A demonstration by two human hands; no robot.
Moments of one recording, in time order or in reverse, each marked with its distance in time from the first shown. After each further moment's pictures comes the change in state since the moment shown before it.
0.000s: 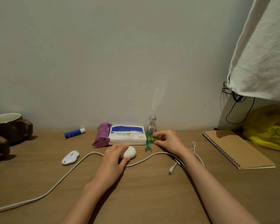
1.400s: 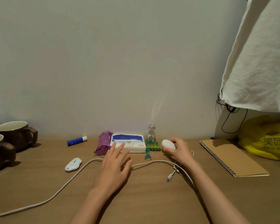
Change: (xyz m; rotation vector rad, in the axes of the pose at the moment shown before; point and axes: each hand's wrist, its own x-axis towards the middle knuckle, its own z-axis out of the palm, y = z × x) left_hand -0.002 0.010 -0.003 0.153 0.026 -0.006; right_hand -0.025 0.014 -0.019 0.003 0.213 0.203
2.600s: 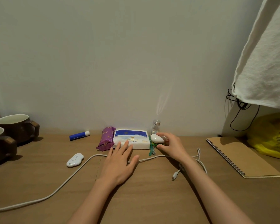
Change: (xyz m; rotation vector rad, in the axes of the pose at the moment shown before) left_hand 0.015 -0.008 0.010 0.157 -0.276 -0.068; right_hand 0.012 -0.018 0.029 0.114 -0.116 -0.212
